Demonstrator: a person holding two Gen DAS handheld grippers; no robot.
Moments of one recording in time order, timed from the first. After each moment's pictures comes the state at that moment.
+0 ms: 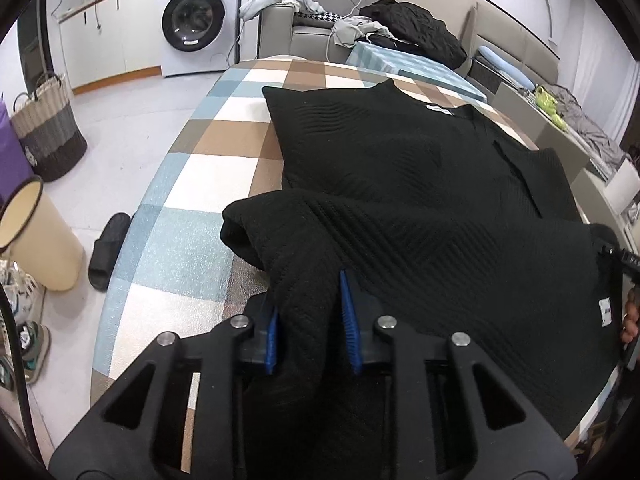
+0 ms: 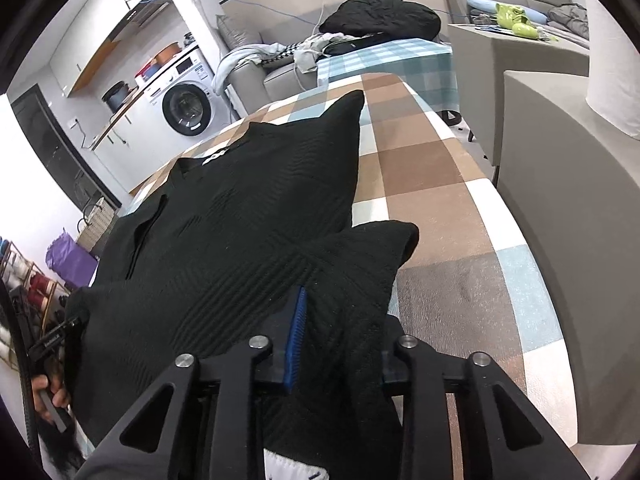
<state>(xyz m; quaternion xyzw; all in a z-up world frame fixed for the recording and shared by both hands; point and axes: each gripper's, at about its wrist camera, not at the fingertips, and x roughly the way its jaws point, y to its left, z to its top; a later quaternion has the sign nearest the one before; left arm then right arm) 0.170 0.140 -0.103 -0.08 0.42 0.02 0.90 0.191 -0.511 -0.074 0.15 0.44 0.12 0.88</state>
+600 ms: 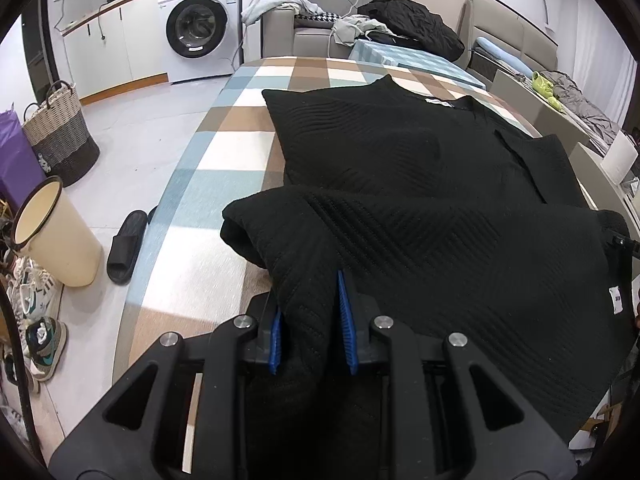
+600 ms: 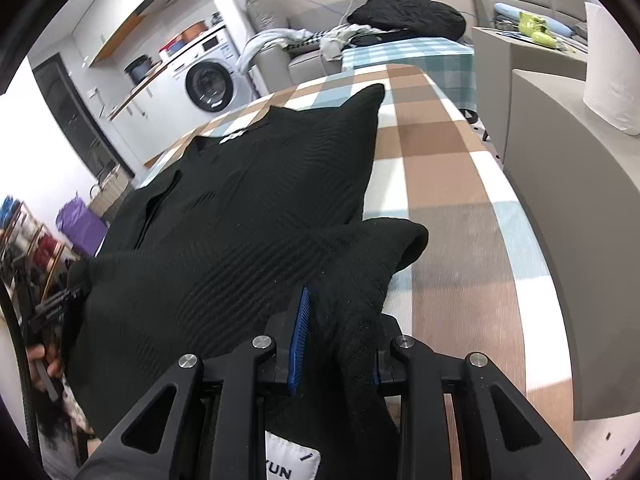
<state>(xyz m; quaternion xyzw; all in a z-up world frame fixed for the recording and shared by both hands) 0.118 0.144 -0.098 -0.06 0.42 0.03 0.91 0.154 -0.509 -0.070 0.11 0.45 0.16 0.87</state>
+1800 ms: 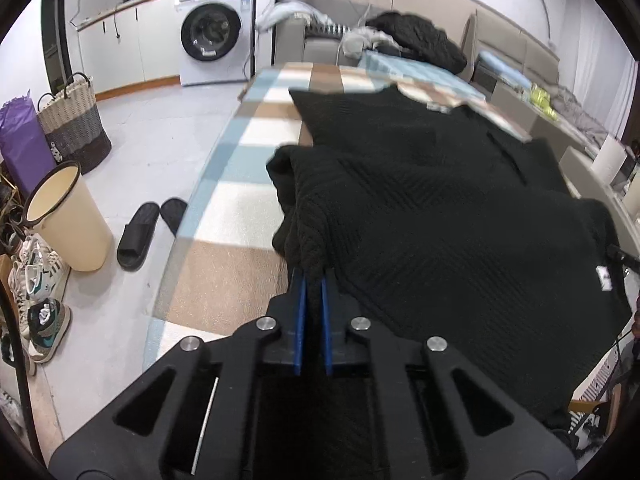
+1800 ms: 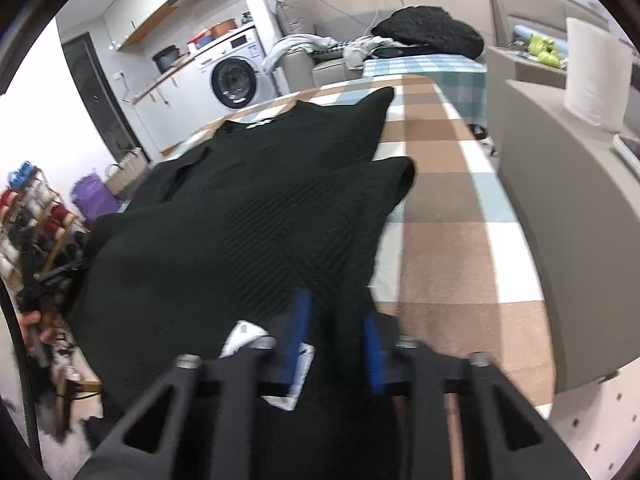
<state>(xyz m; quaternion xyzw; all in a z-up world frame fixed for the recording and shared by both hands) 0.033 0.157 -0.088 -0.07 0.39 0.04 0.92 0.087 -0.522 -0.072 0.07 0.42 0.18 0.89</state>
